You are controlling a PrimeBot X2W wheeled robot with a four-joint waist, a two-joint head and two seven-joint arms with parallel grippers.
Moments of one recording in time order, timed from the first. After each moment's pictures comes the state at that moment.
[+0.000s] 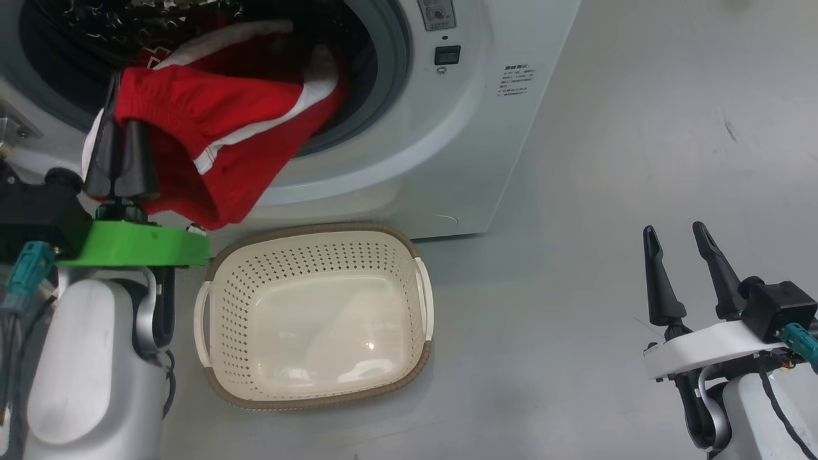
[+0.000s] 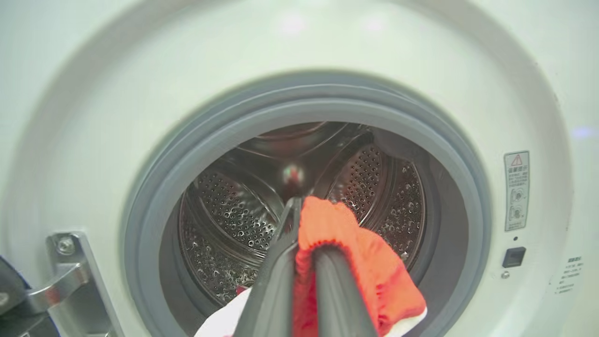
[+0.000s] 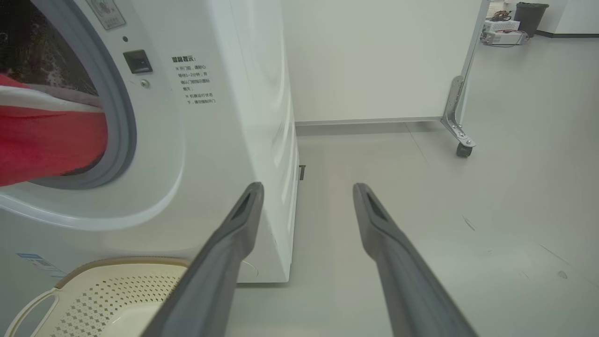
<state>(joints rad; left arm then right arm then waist) -0.49 0.08 -0.08 0.17 -0.31 -0.03 -0.26 -0.11 -0.14 0.09 0.19 0.33 0.06 -0.25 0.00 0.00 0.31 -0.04</state>
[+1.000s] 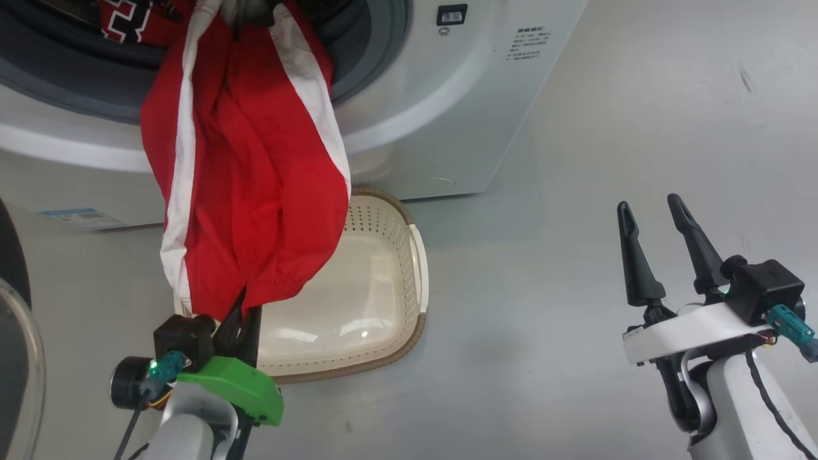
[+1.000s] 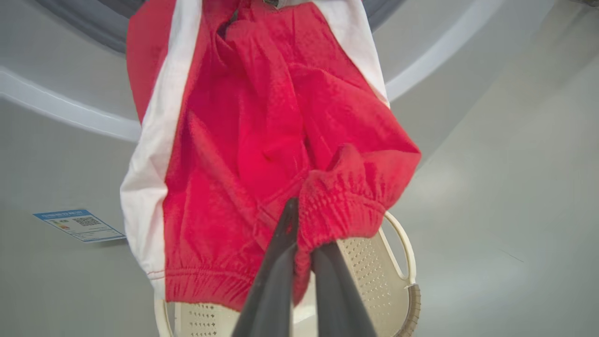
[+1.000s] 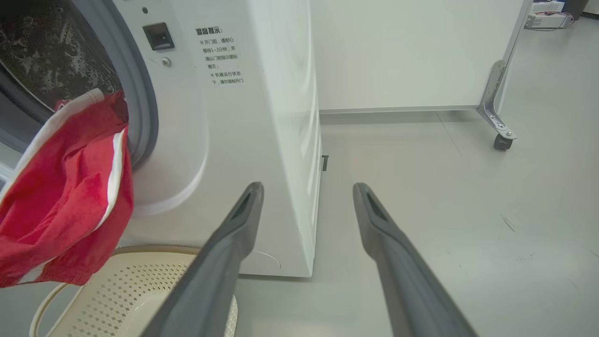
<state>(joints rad) -0.18 0.05 -0.23 0.32 -0.35 -0.06 -0.16 -0.14 -0.12 0.14 0.11 0.33 0.08 -0.23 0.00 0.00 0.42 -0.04</state>
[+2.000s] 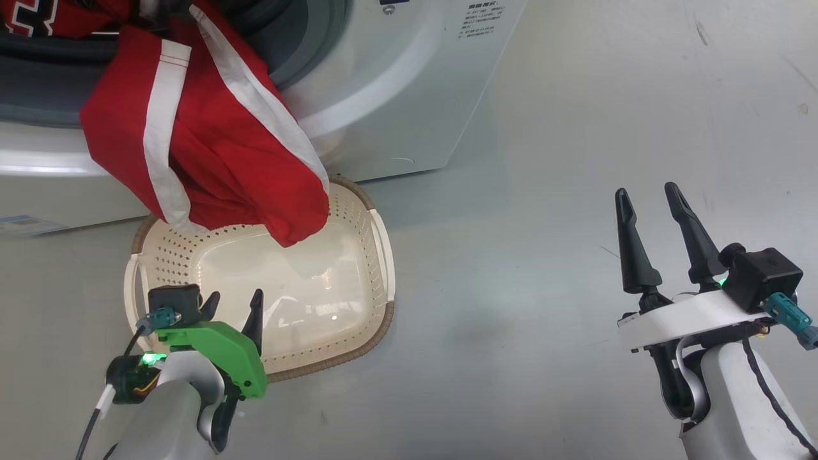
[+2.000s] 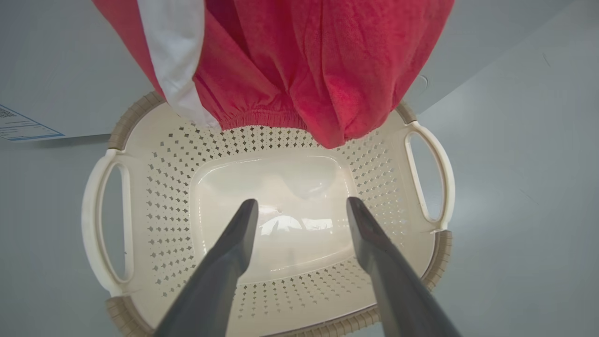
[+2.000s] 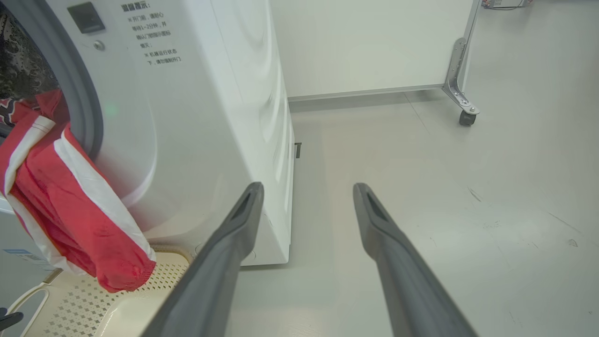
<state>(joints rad) -0.43 0.04 -0.23 0.80 -0.47 -0.10 -0.07 -0.19 -0.10 0.13 0.15 0.35 0.08 -0.24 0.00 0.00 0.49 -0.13</state>
